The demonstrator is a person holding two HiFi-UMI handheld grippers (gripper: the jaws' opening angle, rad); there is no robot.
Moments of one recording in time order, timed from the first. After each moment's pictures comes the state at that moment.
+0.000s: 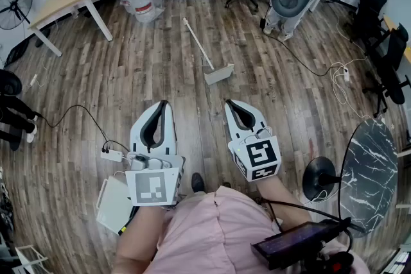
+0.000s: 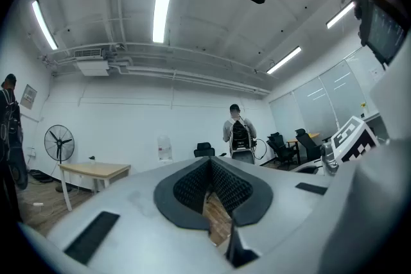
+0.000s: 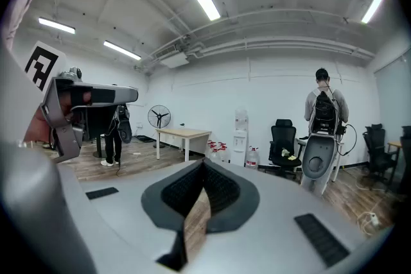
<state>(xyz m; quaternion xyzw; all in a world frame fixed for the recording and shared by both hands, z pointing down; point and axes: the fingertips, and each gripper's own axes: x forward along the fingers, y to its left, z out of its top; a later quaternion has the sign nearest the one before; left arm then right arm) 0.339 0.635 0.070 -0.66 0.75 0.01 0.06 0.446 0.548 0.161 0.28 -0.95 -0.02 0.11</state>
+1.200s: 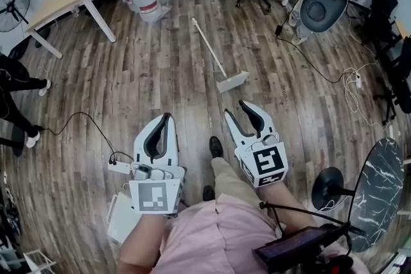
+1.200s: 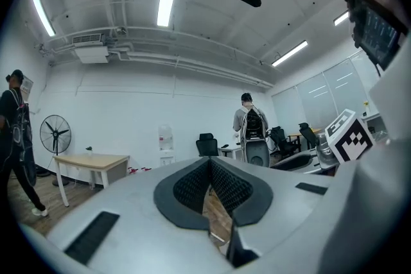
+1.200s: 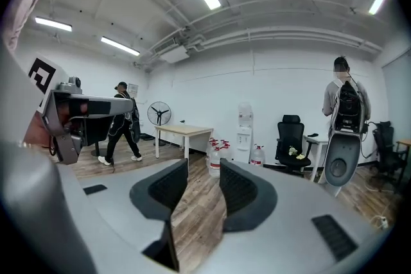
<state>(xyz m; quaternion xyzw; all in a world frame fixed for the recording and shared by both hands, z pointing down) 0.227 0.551 0.122 -0.66 0.75 -0.03 0.03 0.342 0.458 0.192 0.27 -0.95 -0.01 0.12</state>
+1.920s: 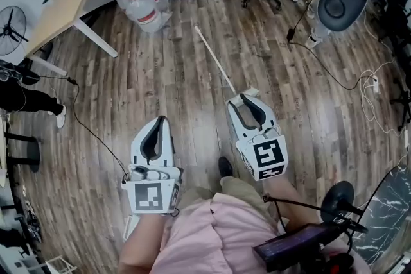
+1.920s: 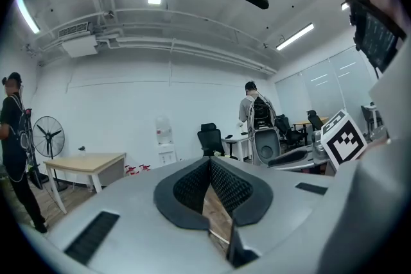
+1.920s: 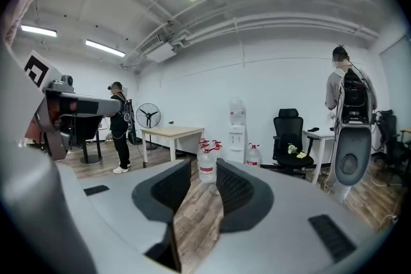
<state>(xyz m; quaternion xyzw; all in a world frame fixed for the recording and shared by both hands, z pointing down) 0.151 0.327 0.129 -0.66 0.74 -0.06 0.02 0.270 0.218 0.206 0.29 -0.95 0.02 0.11</state>
